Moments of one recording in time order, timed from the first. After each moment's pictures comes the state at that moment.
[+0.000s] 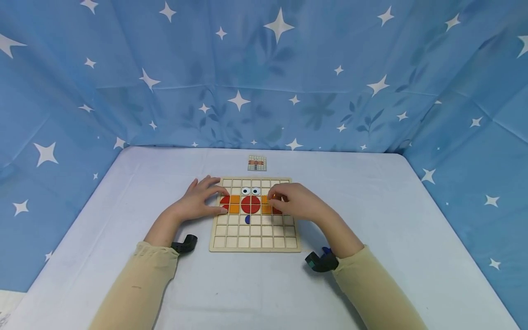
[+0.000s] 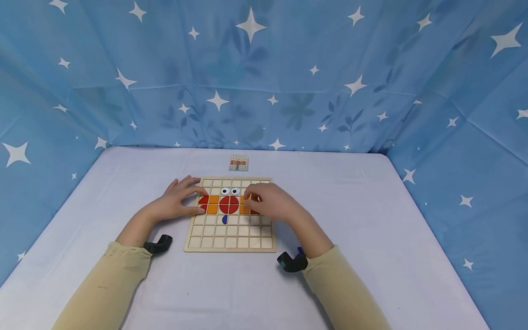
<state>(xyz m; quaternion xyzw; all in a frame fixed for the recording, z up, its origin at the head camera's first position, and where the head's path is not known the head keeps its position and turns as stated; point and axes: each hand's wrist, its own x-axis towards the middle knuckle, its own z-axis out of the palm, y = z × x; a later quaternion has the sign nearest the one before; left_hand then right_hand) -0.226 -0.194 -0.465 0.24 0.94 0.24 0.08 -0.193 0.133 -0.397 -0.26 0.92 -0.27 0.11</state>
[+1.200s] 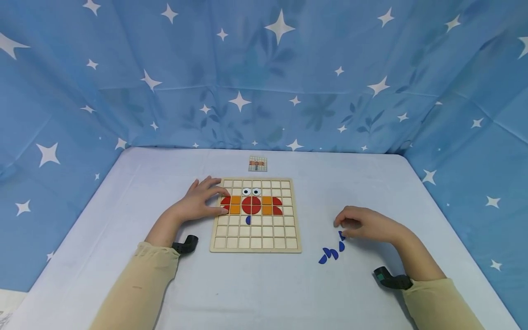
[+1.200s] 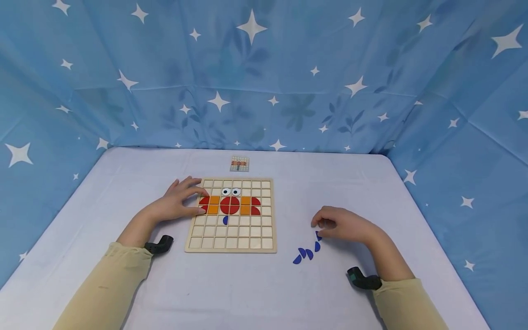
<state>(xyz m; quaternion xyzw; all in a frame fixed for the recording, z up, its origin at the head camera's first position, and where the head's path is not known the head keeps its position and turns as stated) -0.226 -0.196 -0.466 0.25 0.93 0.25 0.08 -0.156 0.309 -0.432 -0.26 0.92 -0.25 0.17</state>
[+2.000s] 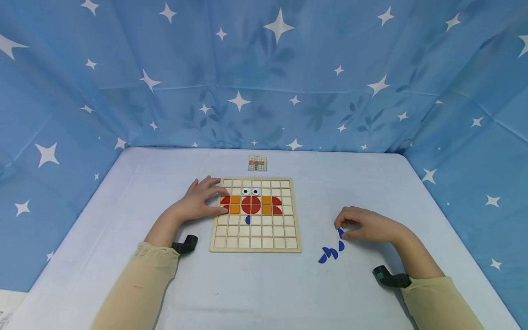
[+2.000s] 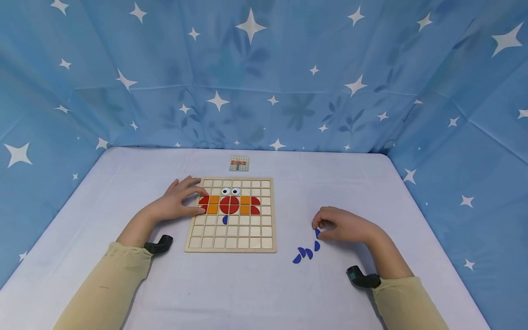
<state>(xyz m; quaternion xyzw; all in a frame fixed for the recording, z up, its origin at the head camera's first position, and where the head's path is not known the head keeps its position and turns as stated) -0.226 -0.195 -0.464 0.25 0.93 0.25 0.09 -0.158 0.315 -0.440 -0.29 0.90 -0.26 0.18</state>
